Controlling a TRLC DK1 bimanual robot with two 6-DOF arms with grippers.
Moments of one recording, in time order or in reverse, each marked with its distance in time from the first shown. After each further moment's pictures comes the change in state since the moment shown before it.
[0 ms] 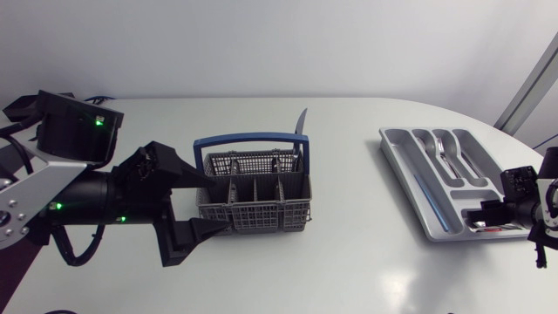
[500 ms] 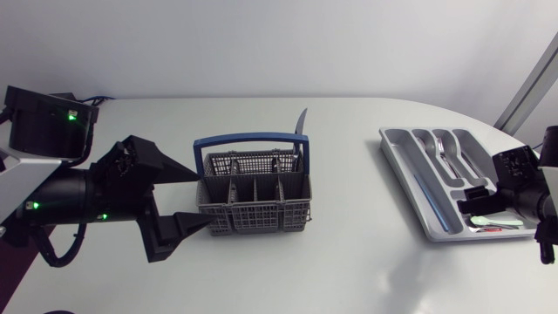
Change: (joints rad) left arm 0.066 -0.064 -0.001 -0.047 -0.020 0.017; right arm 0.217 -0.317 0.002 -0.241 0.025 0.037
